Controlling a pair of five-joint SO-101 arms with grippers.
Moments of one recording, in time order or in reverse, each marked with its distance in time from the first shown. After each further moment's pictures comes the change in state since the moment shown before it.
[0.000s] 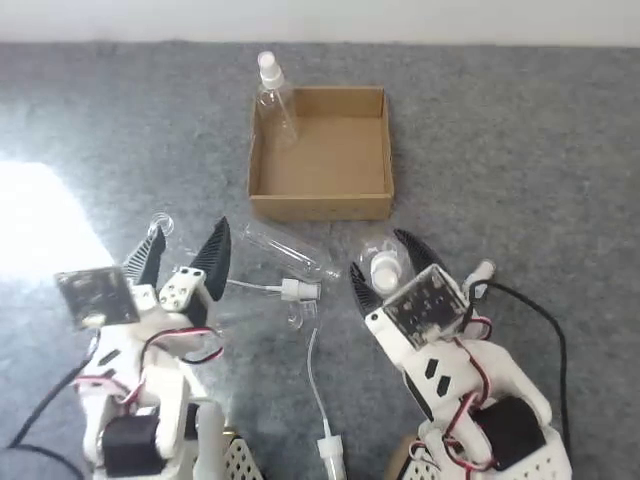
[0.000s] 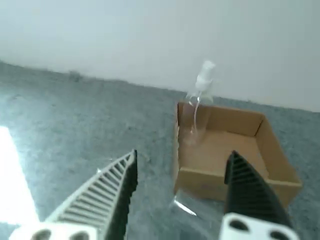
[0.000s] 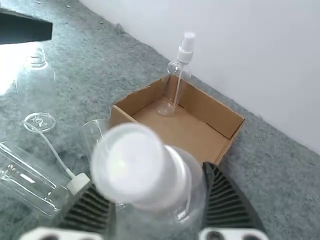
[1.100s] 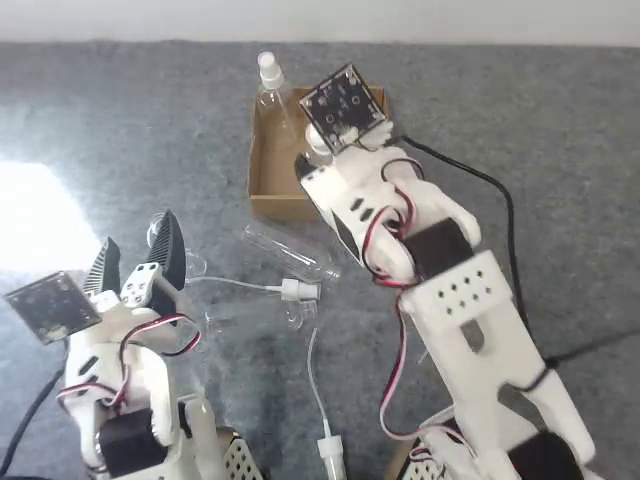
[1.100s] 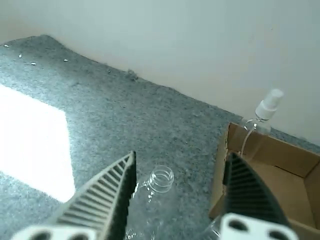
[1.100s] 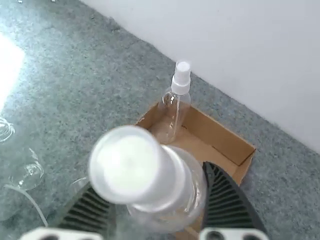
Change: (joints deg) left arm -11.7 0.0 2.4 -2.0 4.8; right arm 0.0 65.9 -49.0 -7.6 -4.7
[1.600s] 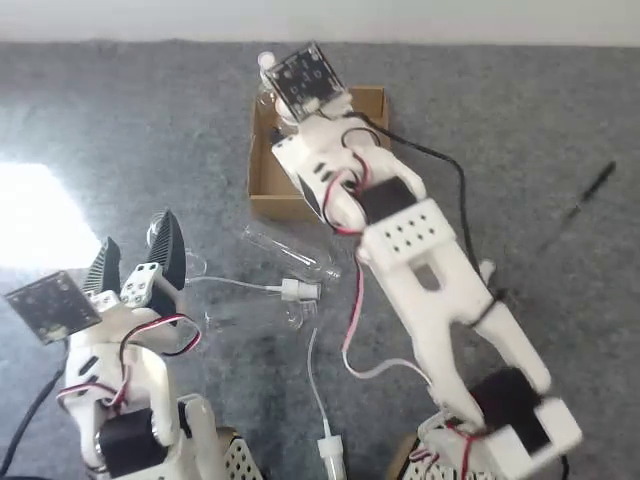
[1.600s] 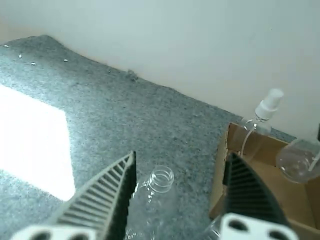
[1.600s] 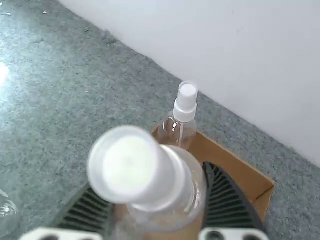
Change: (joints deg) left arm 0.0 0.0 0.0 0.0 0.0; right arm -0.7 21.4 -8.8 -14.8 -0.4
